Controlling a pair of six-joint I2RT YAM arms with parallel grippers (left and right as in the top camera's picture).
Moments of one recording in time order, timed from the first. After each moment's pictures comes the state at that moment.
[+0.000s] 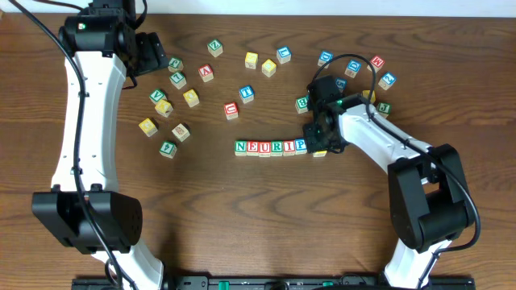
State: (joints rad) left arm 0.01 1.87 1.99 -1.24 -0.22 -0.35; right arm 0.37 1.94 1.28 -0.75 -0.01 0.23
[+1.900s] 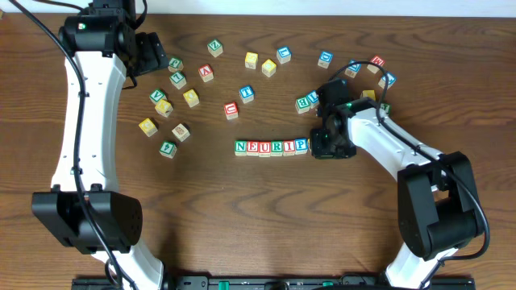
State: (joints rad) left arm 0.01 1.87 1.99 -1.24 -0.22 -0.35; right arm 0.34 1.88 1.21 -0.80 -0.07 0.33
